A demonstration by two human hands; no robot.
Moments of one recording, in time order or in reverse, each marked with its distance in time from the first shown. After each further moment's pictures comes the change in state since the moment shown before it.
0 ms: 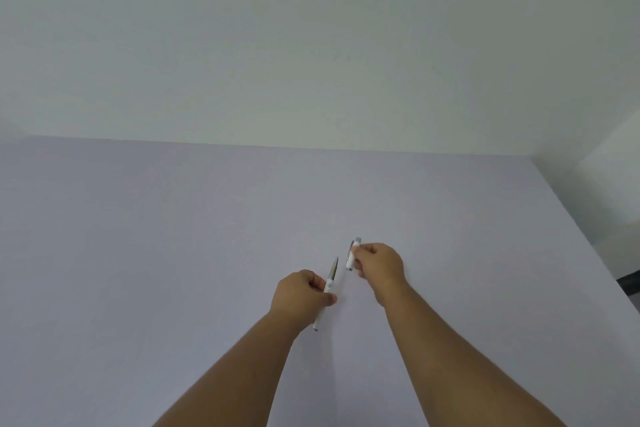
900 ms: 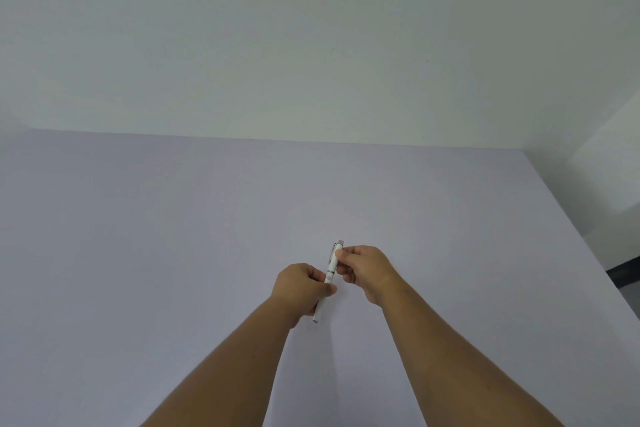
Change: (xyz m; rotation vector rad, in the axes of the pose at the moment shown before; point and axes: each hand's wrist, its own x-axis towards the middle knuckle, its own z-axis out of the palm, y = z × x) left_hand -0.010 0.003 0.004 -0.098 -0.072 -0.039; right_hand -0.021 0.007 -0.001 0.271 -0.311 0.078
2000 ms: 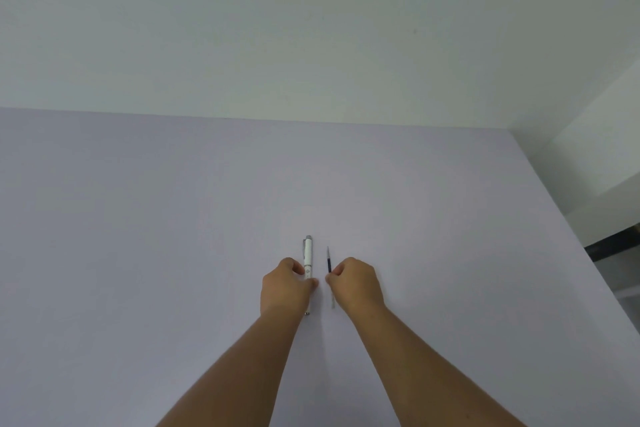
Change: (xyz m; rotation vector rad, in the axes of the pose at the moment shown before) left_hand 0.029 -0.035 0.037 0.196 0.274 0.002; right_hand -0.001 0.047 0.002 -0.736 0.277 0.026
